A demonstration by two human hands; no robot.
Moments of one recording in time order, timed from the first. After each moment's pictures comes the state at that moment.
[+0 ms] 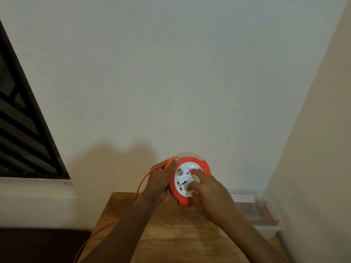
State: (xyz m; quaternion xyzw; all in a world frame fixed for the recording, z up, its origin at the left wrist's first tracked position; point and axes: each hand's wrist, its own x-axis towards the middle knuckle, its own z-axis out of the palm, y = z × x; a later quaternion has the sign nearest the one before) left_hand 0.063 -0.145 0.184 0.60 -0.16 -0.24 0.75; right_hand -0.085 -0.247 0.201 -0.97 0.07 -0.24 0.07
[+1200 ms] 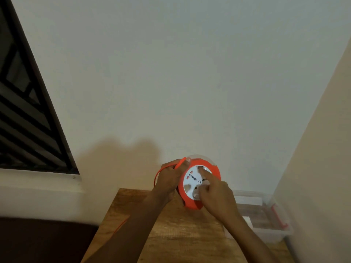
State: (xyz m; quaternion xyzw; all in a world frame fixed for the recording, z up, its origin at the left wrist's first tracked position) left_hand 0.060 -0.150 0.180 0.65 -0.18 -0.21 0.71; right_hand -0.068 -0.248 0.186 -0.91 0.25 -0.20 0.27
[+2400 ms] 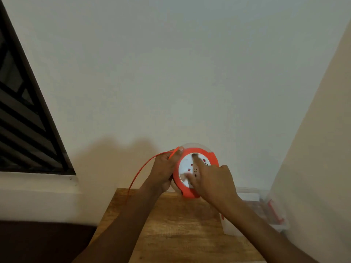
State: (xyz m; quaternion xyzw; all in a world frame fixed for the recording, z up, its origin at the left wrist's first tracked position) left_hand 0.064 -0.150 0.205 0.60 -0.21 -0.22 0.74; right_hand -0.058 -0.253 0.219 -0.96 0.19 -0.21 0.04
